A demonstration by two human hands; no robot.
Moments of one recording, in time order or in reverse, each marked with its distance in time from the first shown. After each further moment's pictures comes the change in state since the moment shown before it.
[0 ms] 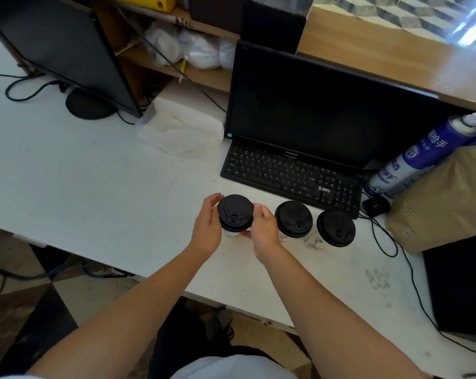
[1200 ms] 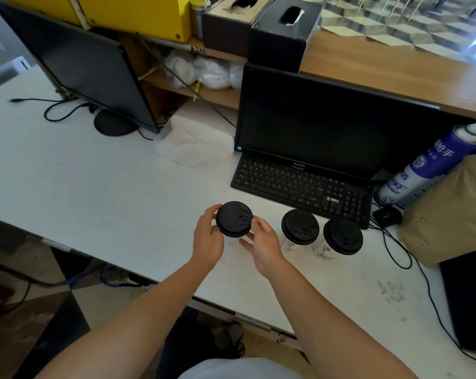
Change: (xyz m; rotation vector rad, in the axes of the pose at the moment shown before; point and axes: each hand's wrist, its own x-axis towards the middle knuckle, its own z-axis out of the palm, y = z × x) left_hand -0.020 0.009 -0.012 0.093 0.148 -0.019; right_hand -0.014 0.013 0.000 0.195 -0.218 0.083
